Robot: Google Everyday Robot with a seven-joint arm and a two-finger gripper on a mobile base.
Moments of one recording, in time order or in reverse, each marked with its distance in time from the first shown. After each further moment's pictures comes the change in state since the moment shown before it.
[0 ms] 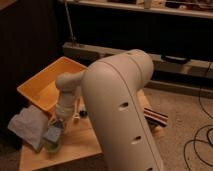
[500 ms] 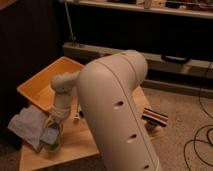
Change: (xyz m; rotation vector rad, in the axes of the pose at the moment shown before) arm 0.013 0.011 0.006 0.026 0.021 -0.037
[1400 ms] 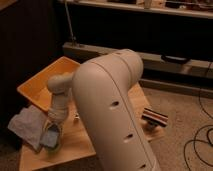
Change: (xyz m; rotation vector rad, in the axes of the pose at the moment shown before) arm 0.008 0.000 0.005 0.052 0.010 -0.020
